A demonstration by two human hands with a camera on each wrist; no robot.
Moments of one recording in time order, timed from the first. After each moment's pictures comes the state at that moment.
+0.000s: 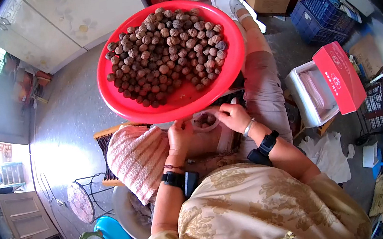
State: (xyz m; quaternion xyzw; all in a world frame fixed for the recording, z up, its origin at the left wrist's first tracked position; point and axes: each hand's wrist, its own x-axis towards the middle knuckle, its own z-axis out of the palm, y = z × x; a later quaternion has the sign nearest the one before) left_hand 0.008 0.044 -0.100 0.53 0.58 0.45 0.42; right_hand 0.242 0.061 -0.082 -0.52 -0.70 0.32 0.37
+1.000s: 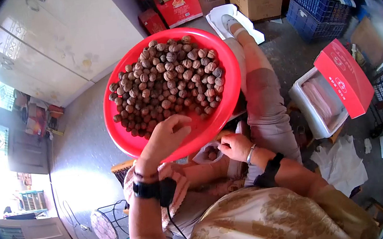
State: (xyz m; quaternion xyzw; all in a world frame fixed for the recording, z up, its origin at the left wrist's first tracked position) left_hand 0.017 0.138 0.093 0.74 0.49 0.17 0.44; right_hand 0.242 0.065 -0.090 -0.51 -0.73 0.31 0.34
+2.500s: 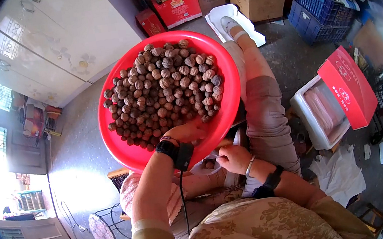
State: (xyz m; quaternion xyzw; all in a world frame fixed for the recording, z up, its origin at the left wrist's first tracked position) left_hand 0.045 0.231 -0.070 0.65 0.41 -0.03 0.64; right_hand 0.245 0.069 -0.083 -0.53 -0.73 0.34 0.28
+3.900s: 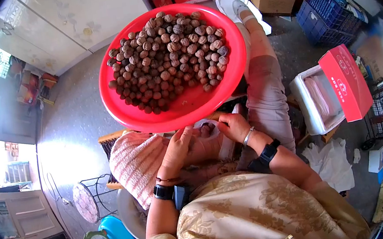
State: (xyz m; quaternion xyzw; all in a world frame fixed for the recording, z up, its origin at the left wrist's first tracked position) left_hand 0.012 0.033 -0.012 0.43 0.55 0.33 0.63; right_hand 0.245 0.067 -0.085 -0.49 -0.77 0.28 0.30
